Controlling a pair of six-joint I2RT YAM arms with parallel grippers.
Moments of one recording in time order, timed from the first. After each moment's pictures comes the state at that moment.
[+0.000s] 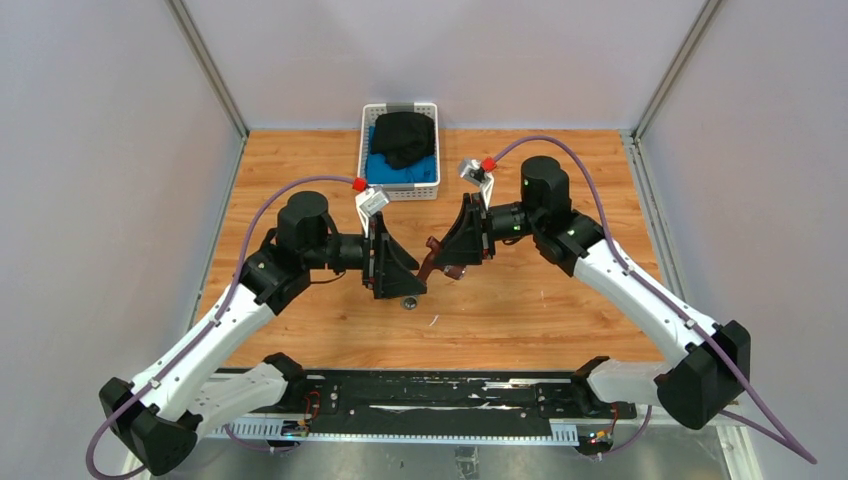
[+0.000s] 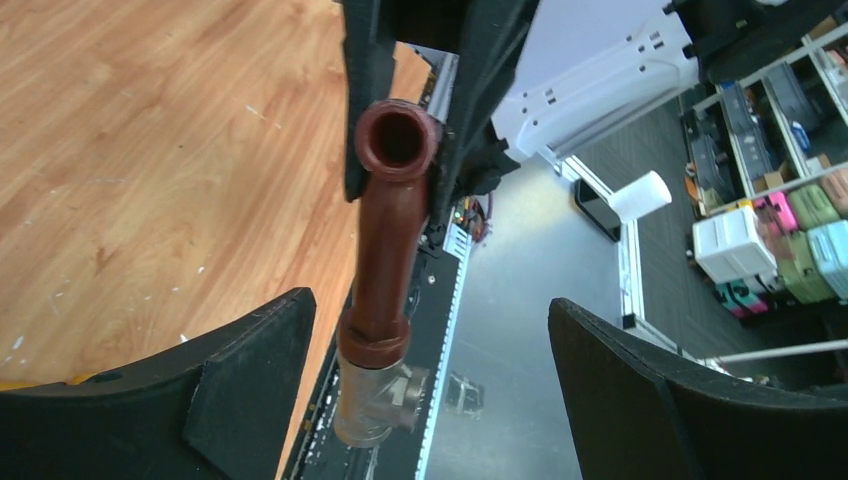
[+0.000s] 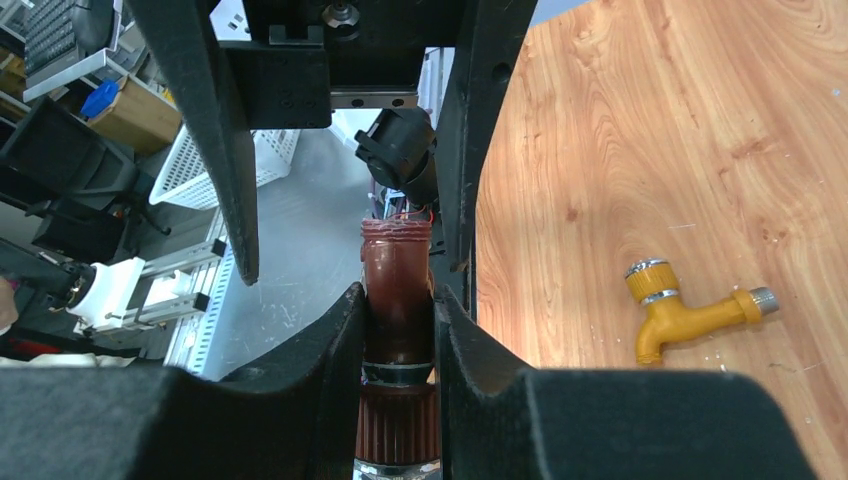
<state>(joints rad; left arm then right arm) -0.59 0.94 0.93 -0.27 0.85 -0.45 0.59 1.24 1.10 -0.11 -1.11 0.28</state>
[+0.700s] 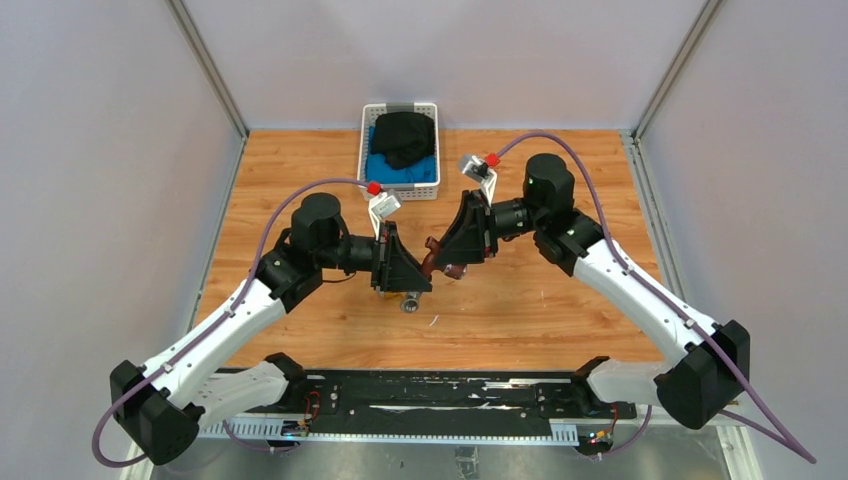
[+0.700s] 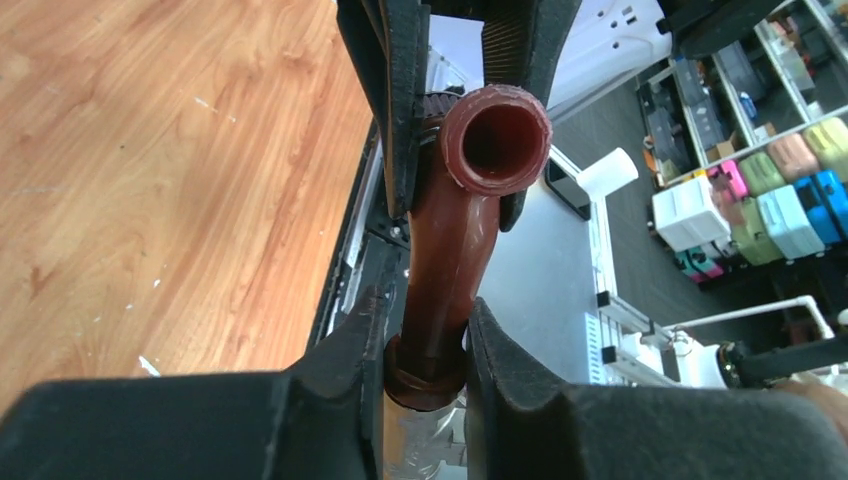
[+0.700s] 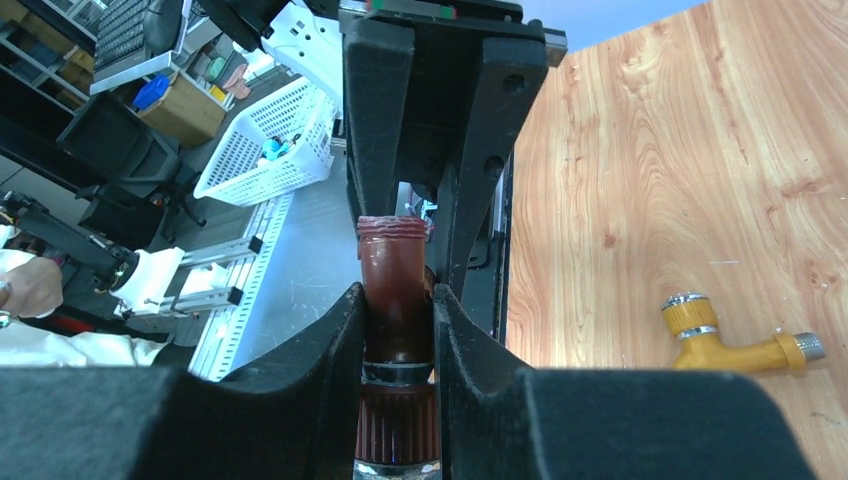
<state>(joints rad) -0.63 0.99 0.88 -0.13 0.92 -0.50 0.59 1.24 1.10 0.01 -1.20 0.38</state>
